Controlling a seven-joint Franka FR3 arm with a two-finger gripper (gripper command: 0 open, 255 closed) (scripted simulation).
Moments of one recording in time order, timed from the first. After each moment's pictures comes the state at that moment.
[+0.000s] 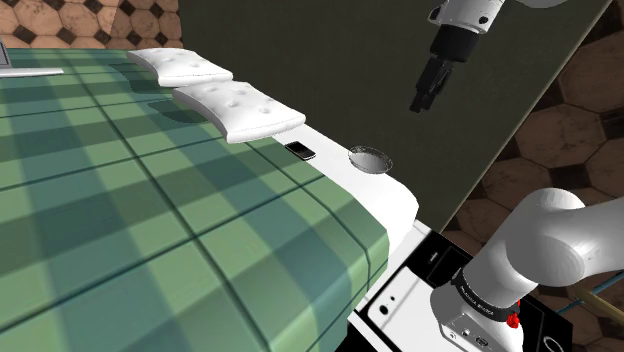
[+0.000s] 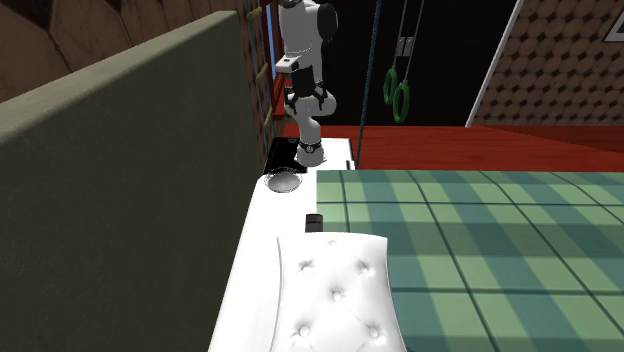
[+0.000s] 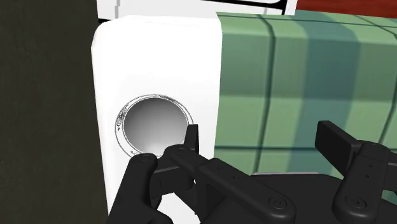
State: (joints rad) arm 0.01 -0.74 -0.07 -2.31 0.10 1.56 -0.17
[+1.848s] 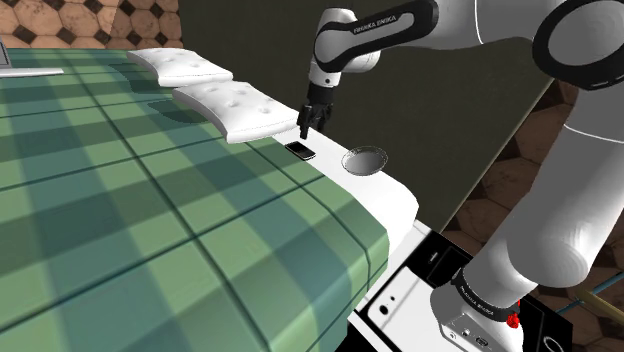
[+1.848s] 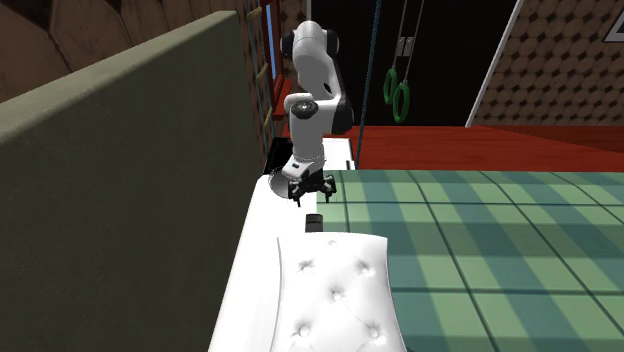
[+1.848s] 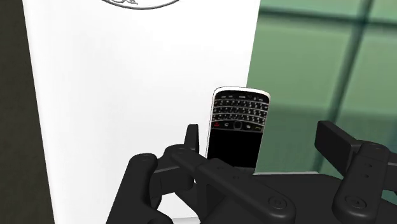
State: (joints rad) arm 0.05 0.19 -0.01 -1.88 0.08 2.04 -0.16
